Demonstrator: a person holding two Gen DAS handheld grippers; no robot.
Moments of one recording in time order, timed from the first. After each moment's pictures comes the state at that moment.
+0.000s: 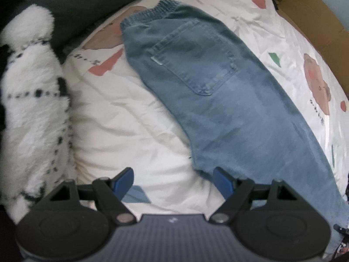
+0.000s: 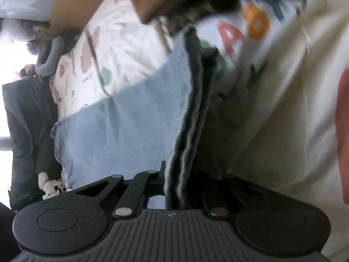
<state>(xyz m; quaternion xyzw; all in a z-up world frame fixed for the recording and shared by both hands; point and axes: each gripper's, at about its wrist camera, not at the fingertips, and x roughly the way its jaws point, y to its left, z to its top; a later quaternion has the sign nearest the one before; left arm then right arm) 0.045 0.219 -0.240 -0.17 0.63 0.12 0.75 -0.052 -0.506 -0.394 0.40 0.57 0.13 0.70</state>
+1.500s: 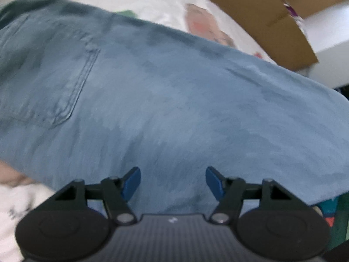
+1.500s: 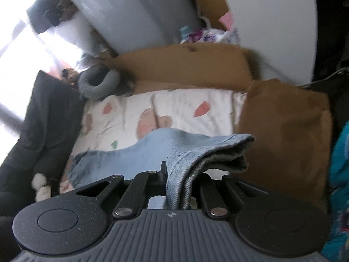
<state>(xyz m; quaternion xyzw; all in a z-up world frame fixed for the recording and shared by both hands) 0.139 0.056 -0.322 -0.21 0.62 -0.16 0.74 0.064 -0.525 -0.050 0.19 0.46 0.14 0.85</state>
